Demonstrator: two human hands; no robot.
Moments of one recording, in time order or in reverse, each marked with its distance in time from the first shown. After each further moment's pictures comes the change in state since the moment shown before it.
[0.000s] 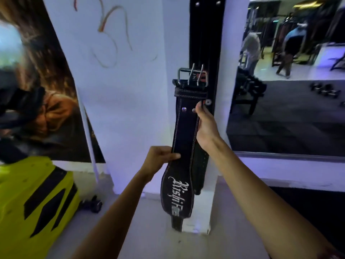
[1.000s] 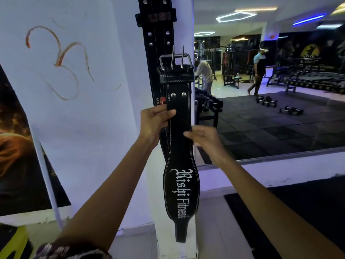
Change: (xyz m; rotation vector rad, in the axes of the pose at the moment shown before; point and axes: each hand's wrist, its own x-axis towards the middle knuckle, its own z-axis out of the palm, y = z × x) left_hand 0.063 0.146 0.054 -0.280 0.017 0.346; right_hand -0.040 -0.053 -0.073 -0.421 0.060 -0.242
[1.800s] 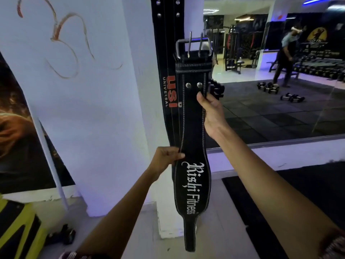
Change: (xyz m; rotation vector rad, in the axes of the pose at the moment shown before) left_hand -0.081 -0.122 -0.045 0.212 -0.290 -0.308; right_hand 0.021 -0.012 0.029 0.266 0.124 -0.006
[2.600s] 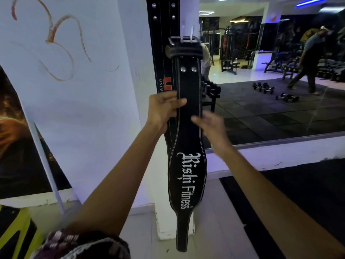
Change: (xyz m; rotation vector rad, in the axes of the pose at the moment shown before) left_hand 0.029 0.139 -0.001 -0.203 0.226 0.238; right_hand -0.036 0.018 -0.026 -0.202 -0.096 -0.038
